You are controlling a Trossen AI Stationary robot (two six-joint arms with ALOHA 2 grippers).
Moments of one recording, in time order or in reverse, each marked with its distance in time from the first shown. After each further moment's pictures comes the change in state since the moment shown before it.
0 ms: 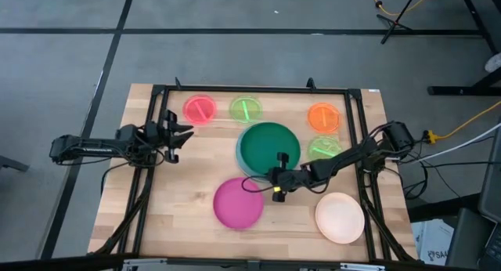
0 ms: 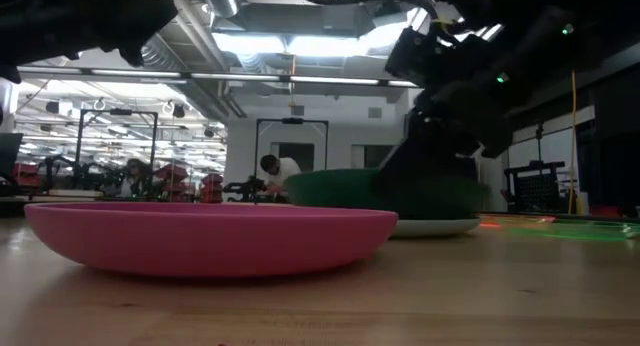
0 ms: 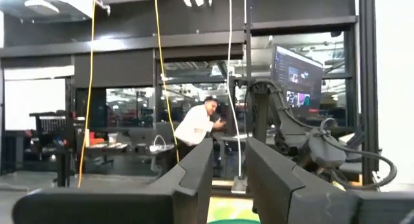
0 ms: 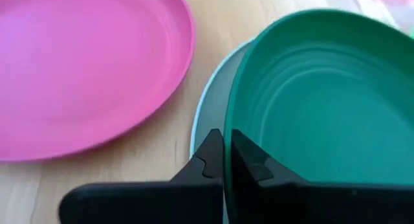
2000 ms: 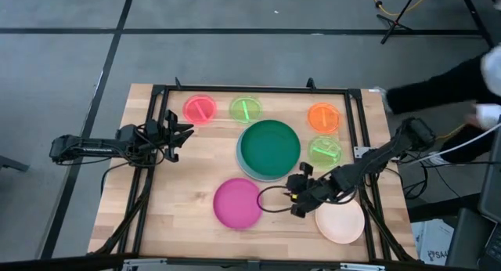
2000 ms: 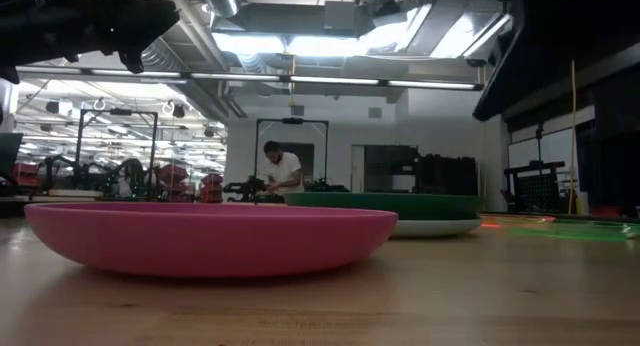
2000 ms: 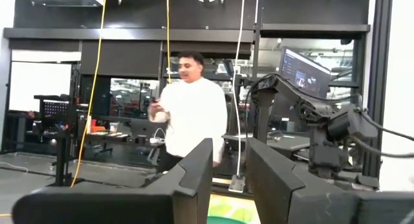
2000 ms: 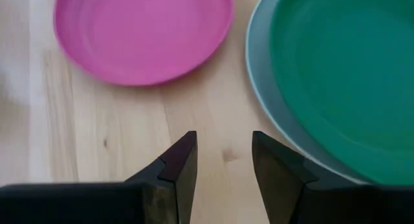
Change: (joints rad) left arm 0.000 0.000 0.000 -0.008 -0.039 -0.073; right arm 0.218 -0.224 0.161 -0.636 -0.005 0.483
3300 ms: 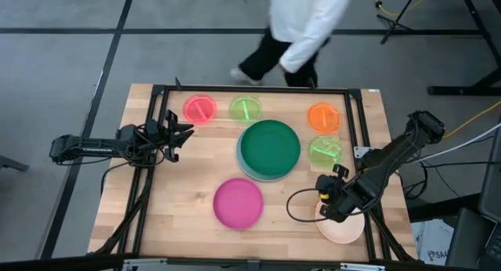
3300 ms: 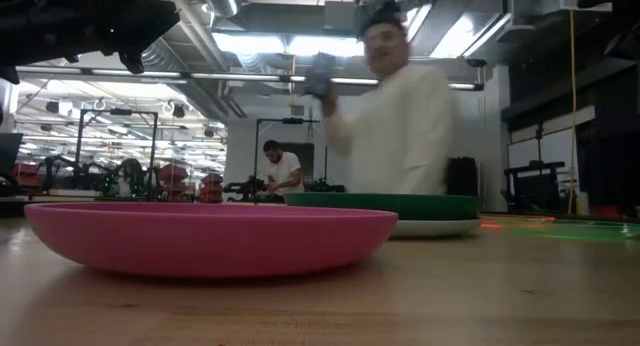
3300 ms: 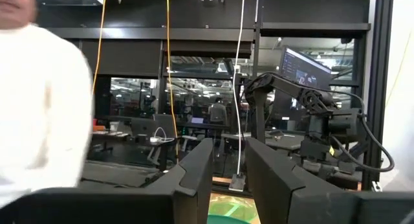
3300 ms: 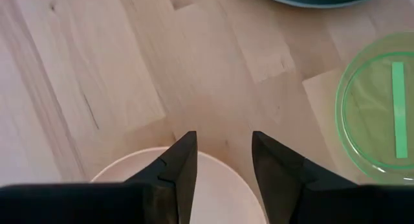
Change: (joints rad) left arm 0.000 0.000 0.000 -0.005 0.000 0.001; right arm 0.218 -0.163 -0.001 -0.540 -0.080 0.438
